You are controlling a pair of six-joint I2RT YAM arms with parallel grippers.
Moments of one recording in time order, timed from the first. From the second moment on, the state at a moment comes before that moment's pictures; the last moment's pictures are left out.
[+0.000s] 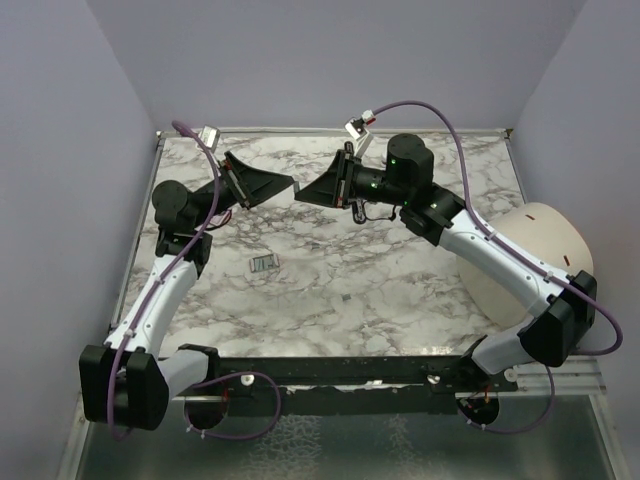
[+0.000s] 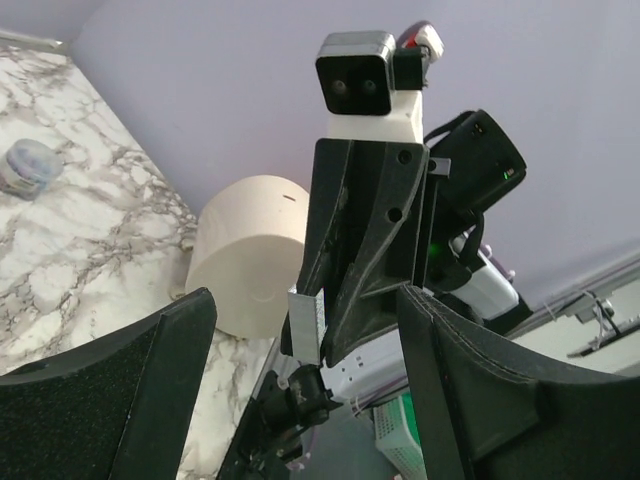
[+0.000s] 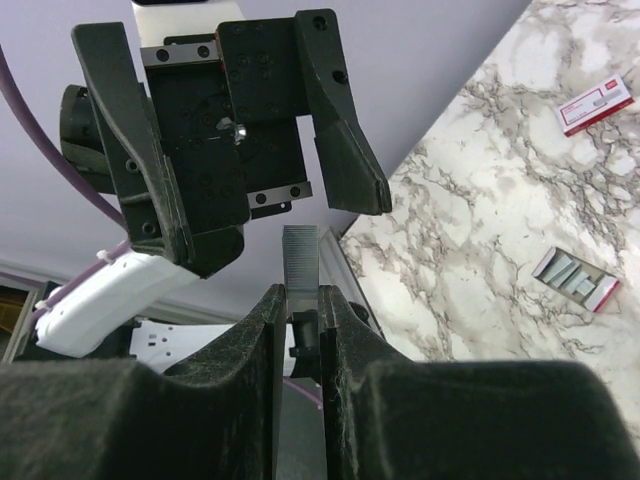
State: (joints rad) left arm -0.15 1.11 0.84 0.63 0.87 -1.26; right arm 0.72 1.46 1.39 -0.02 -0.54 0.81
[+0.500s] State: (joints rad) left arm -0.15 1.19 0.78 0.98 0.95 -1.49; right arm 0.72 1.46 1.39 0.03 -0.62 0.86
